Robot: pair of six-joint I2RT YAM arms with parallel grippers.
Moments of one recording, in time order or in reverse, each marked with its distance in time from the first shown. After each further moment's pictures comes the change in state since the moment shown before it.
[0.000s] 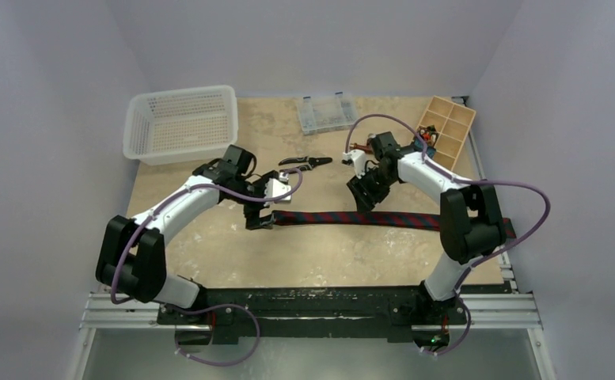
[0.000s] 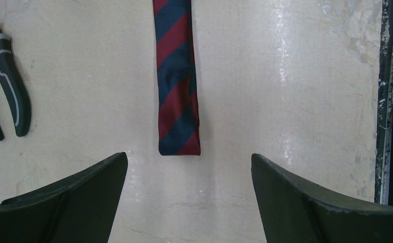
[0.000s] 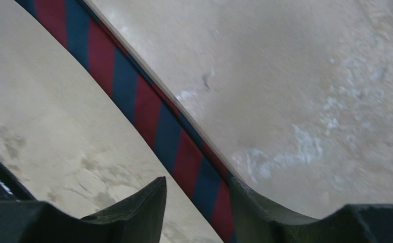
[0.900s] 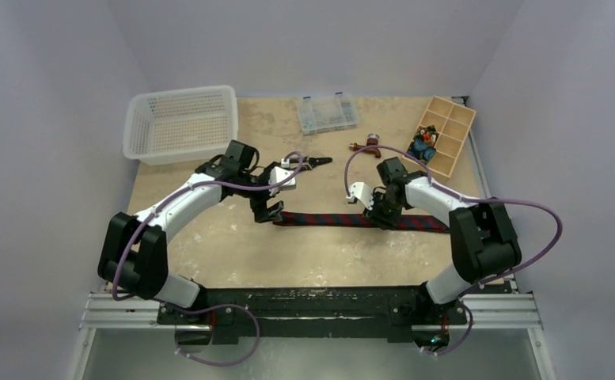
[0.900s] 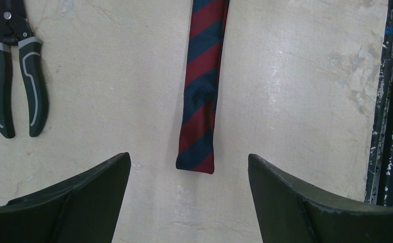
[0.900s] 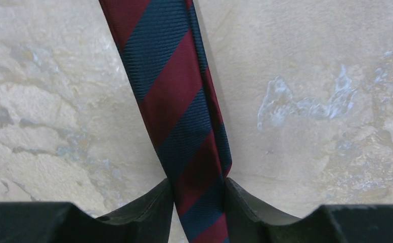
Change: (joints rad) left arm -0.033 0.028 0.024 0.123 0.014 -0.233; right arm -0.012 -0.158 -0.303 0.101 0.248 -0.508
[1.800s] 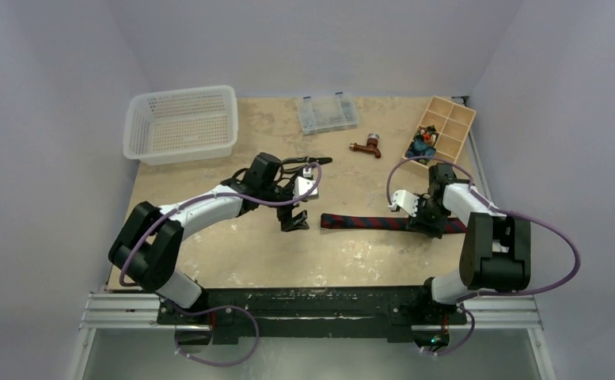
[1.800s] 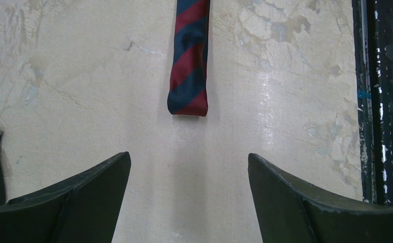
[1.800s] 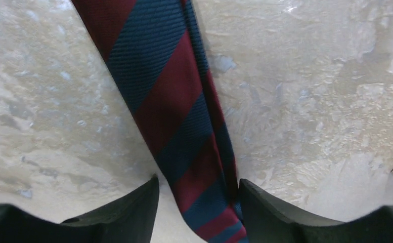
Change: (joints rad) left arm -0.183 0.063 -0.103 0.395 0.039 -0.233; right arm -0.407 -0.108 -0.119 -0.043 0.153 -0.402
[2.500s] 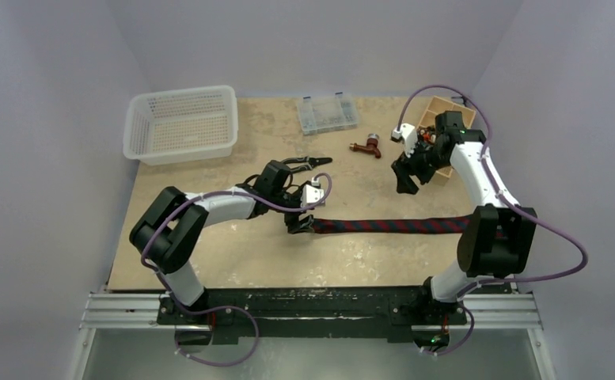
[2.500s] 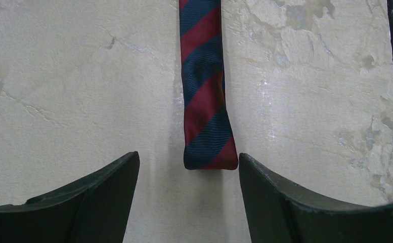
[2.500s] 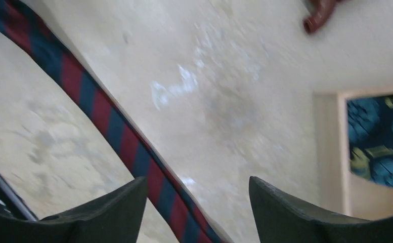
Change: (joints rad) left arm -0.035 0.168 -0.024 0.176 0.001 0.013; right arm 0.026 0.086 0.539 -0.304 -0.416 0.382
